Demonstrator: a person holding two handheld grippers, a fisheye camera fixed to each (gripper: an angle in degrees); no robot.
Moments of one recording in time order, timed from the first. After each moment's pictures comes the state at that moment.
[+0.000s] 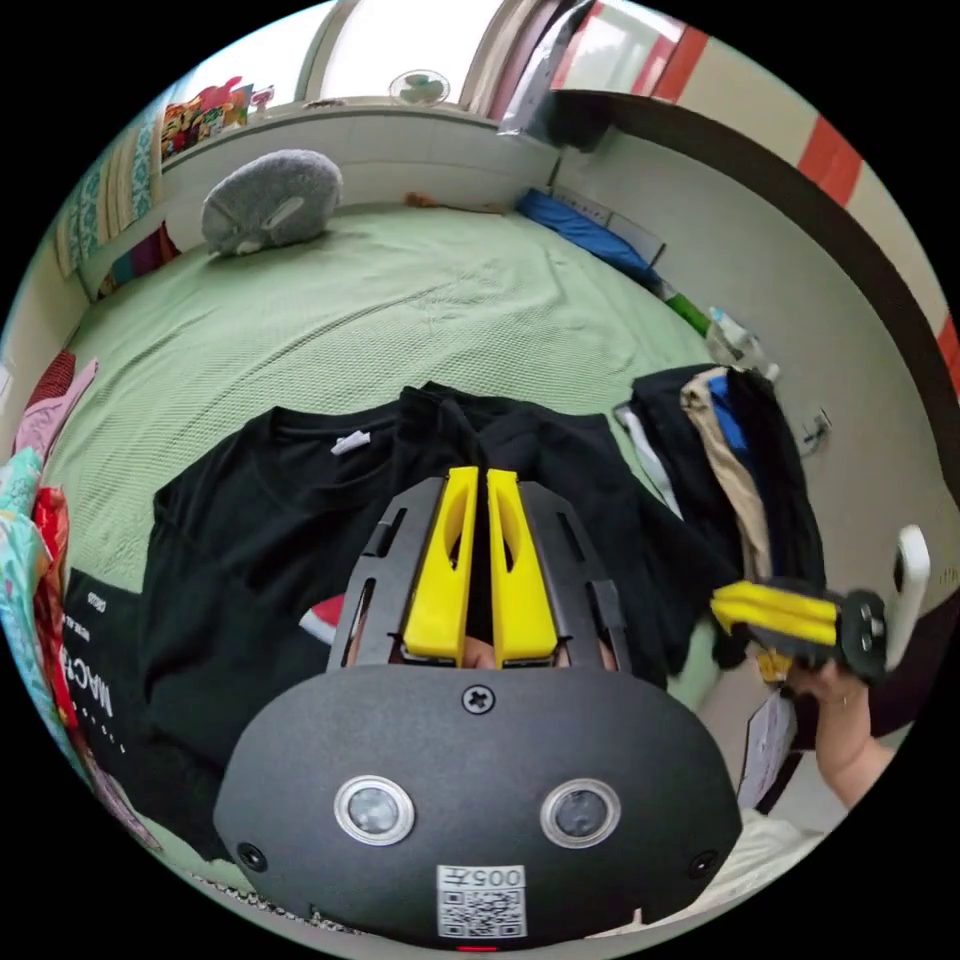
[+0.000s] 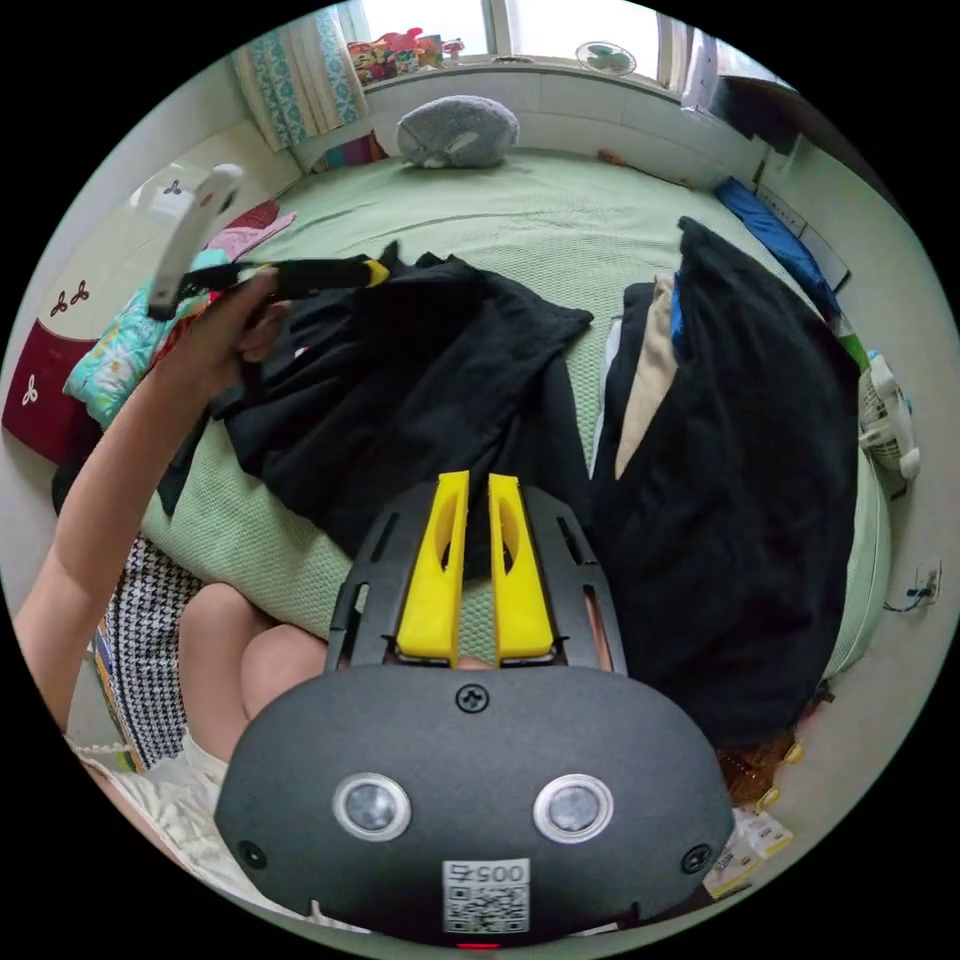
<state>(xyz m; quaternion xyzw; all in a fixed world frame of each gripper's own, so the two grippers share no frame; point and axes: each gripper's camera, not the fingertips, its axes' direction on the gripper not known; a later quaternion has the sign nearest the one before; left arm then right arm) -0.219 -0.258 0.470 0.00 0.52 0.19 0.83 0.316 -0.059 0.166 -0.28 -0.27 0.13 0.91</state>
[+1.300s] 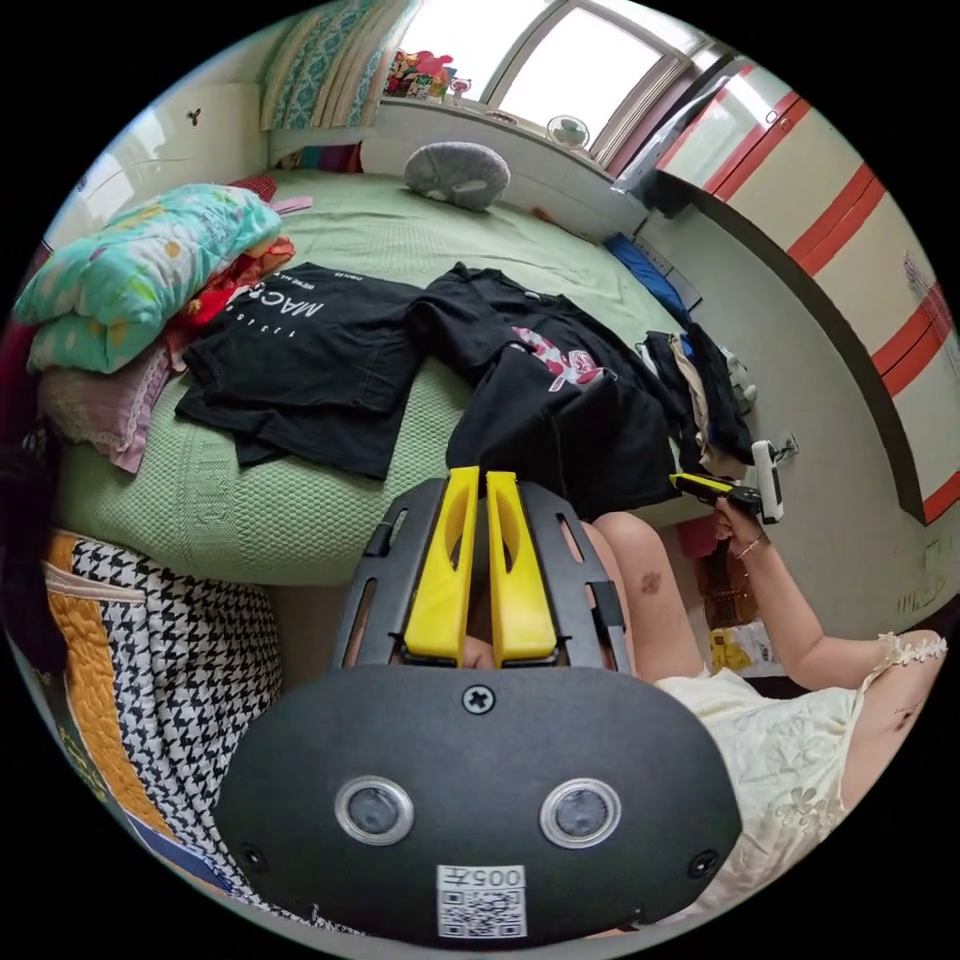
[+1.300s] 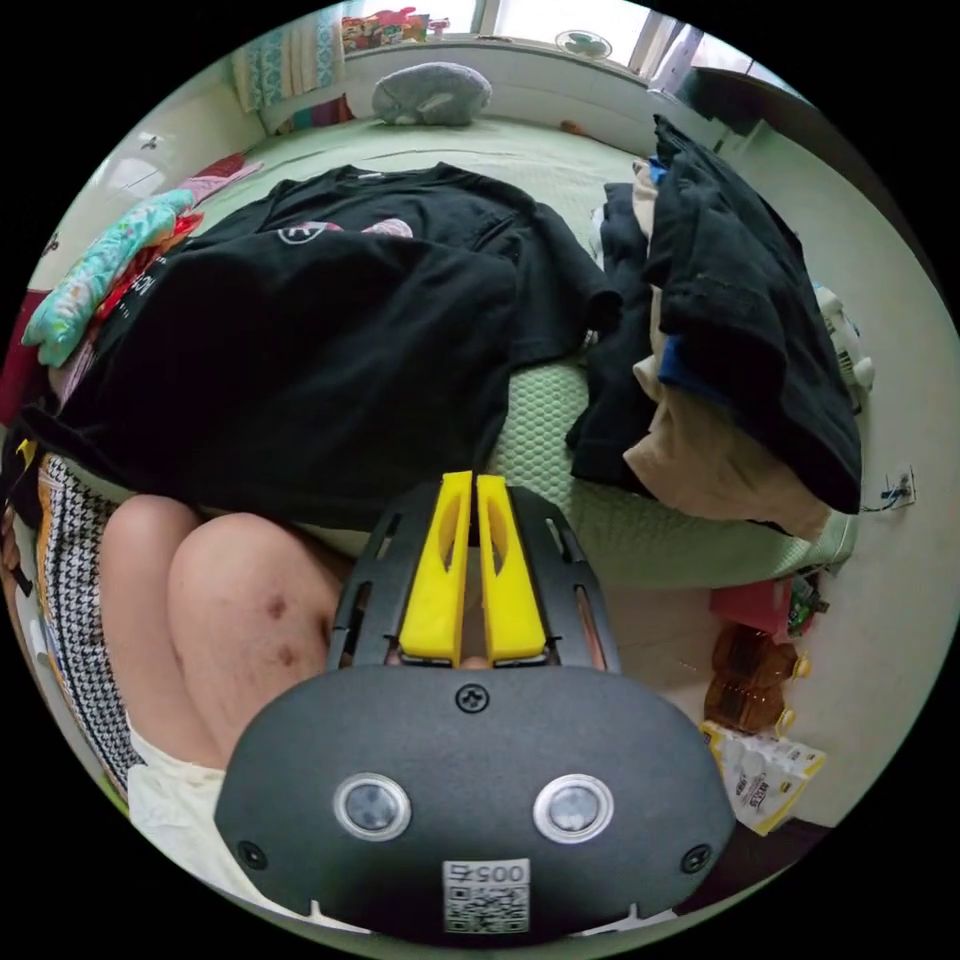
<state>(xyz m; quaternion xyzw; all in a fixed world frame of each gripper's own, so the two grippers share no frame) -0.656 0.083 0.515 -0.07 0.51 0.04 0.86 0.260 0.045 0.041 -0.32 -0.19 0.11 0.92</state>
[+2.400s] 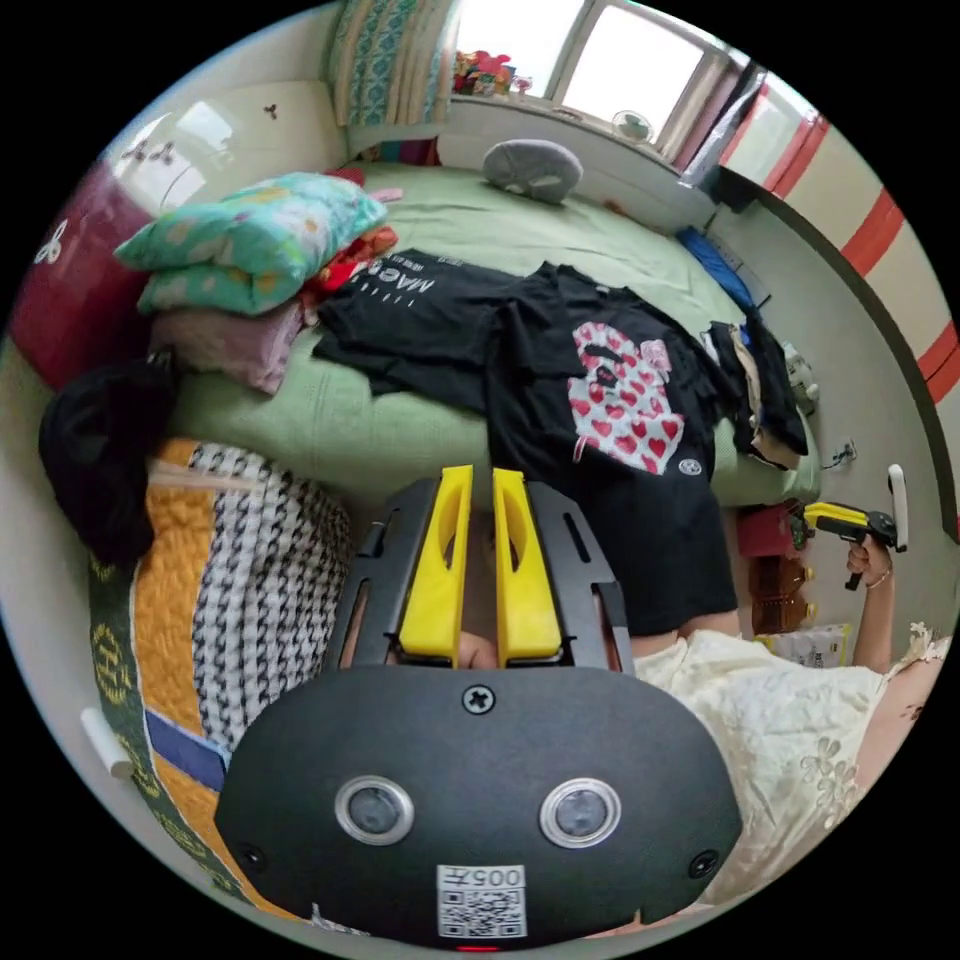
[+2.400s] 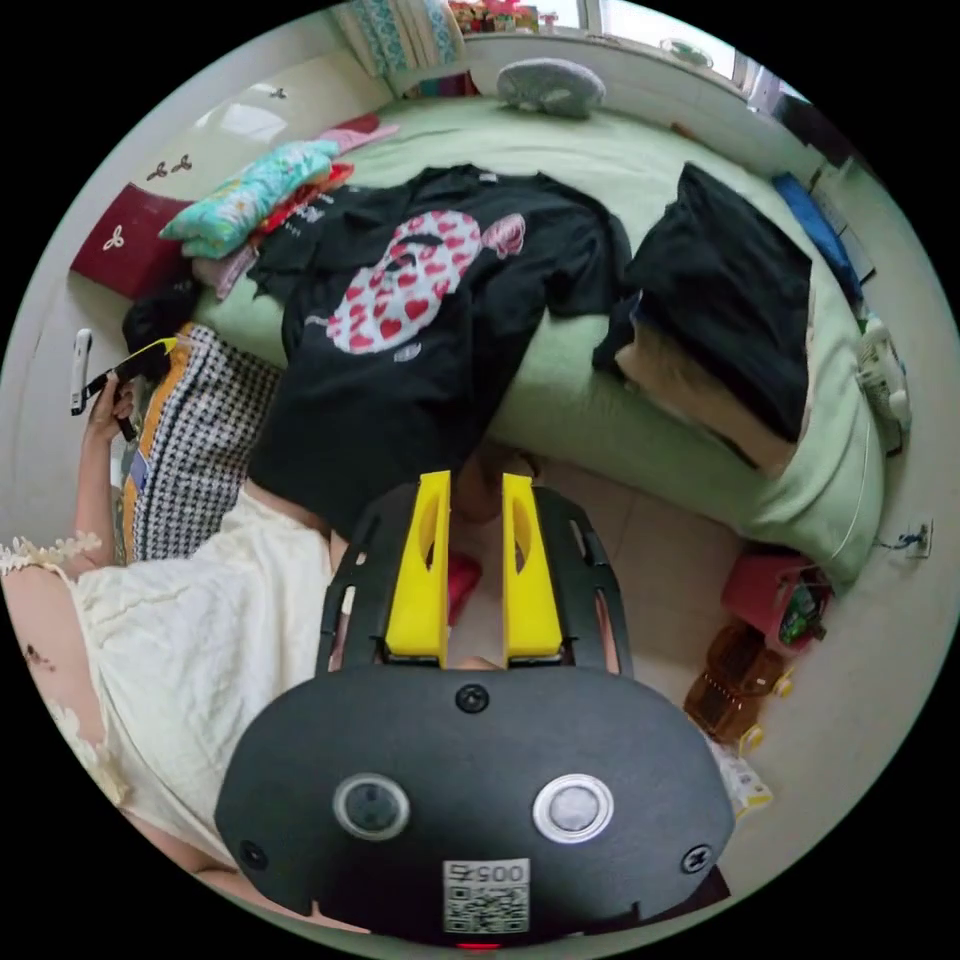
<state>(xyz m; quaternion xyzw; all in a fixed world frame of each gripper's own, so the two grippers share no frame) -0.693 0.083 0.484 -0.09 0.41 0.03 0.90 0.271 0.009 -0.082 -0.31 -0.33 0.04 0.89</state>
